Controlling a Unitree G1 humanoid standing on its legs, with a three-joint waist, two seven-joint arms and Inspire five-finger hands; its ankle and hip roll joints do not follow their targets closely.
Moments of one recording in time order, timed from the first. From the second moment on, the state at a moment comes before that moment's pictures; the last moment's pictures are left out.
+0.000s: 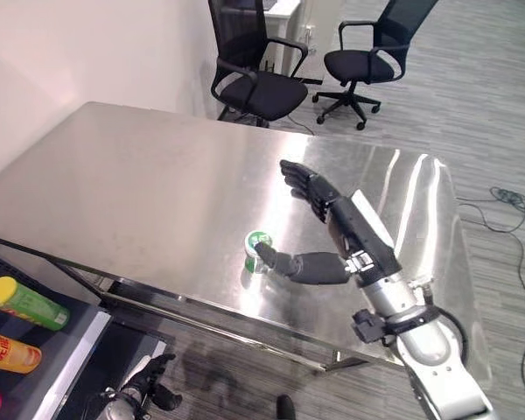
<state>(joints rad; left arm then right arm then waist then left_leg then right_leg) -0.03 0.19 -0.35 1.15 0.20 -0.20 0.14 0.20 -0.83 -0.01 -0.42 0.40 -0.33 0.06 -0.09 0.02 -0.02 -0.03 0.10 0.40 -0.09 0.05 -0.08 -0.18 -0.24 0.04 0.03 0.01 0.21</state>
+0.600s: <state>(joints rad) -0.02 0.18 -0.38 1.17 0.20 -0.20 0.12 0.19 -0.89 0.14 -0.32 0.50 -0.24 0.15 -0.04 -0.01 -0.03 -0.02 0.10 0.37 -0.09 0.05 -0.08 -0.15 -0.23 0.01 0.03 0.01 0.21</state>
